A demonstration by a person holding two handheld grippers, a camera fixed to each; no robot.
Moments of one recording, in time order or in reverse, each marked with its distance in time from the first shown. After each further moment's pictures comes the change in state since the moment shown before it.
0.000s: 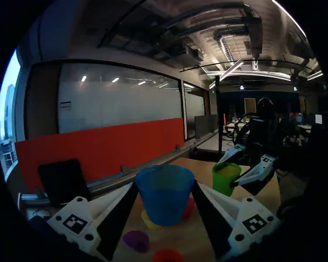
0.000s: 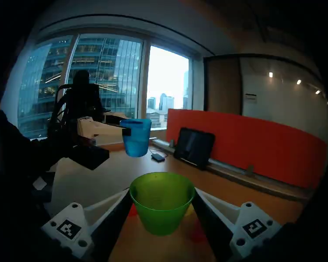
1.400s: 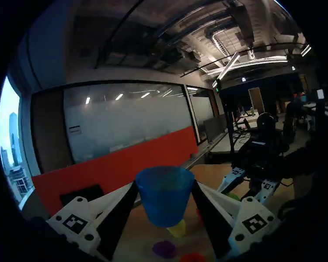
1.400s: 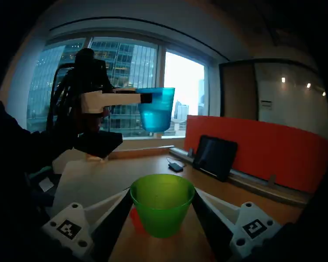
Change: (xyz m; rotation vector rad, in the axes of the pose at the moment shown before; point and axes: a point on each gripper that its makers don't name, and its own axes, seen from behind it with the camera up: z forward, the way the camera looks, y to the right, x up) left arm 0.063 -0.022 -0.024 0.099 0.060 0.187; right arm 0.007 -0.052 0.082 0.126 0.067 -0.026
